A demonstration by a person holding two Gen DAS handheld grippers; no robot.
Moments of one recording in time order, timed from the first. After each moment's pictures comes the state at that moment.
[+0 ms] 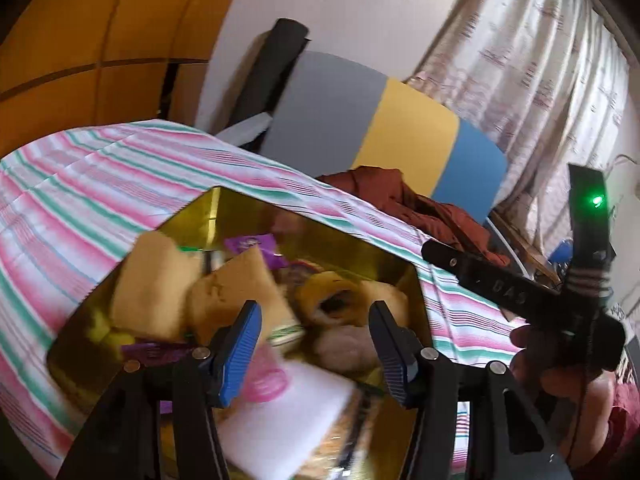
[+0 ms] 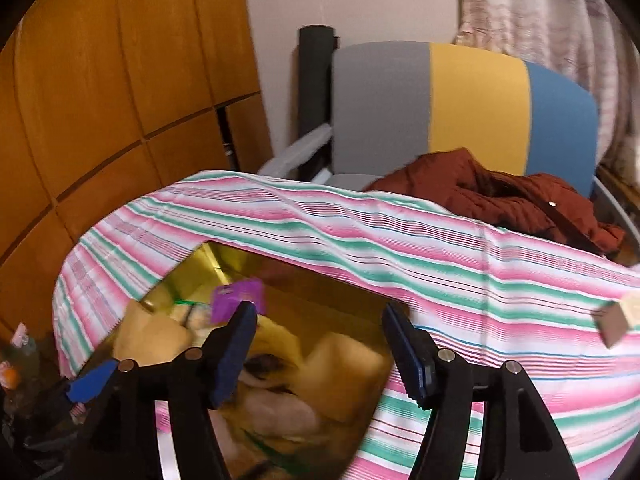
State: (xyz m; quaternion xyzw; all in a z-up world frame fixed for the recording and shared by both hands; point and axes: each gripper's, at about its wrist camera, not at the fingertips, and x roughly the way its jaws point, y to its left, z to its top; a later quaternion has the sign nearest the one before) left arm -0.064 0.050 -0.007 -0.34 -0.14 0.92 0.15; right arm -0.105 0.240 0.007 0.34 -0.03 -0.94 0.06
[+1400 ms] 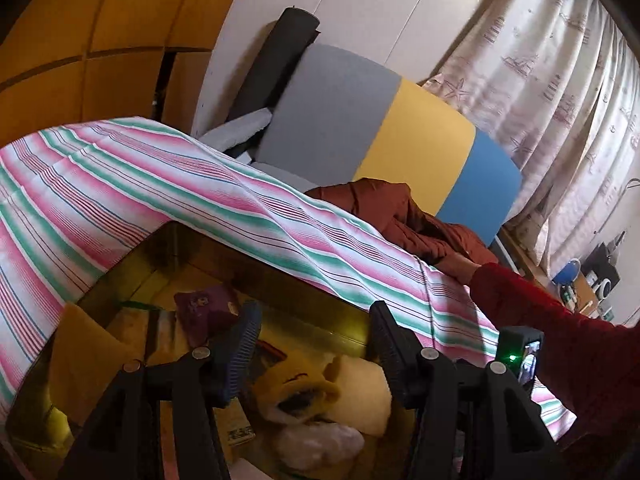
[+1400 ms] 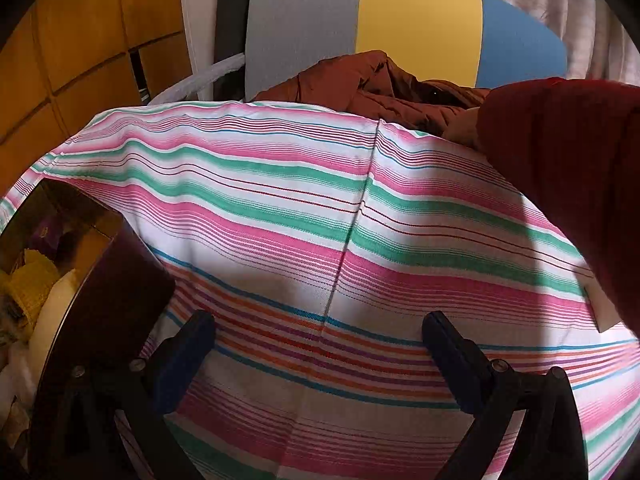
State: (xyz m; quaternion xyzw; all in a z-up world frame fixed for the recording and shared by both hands) left arm -0.151 0.082 0.003 -0.36 -0.17 0.91 0.14; right arm -0.171 0.351 -0.100 0.44 0.00 -0.90 -0.02
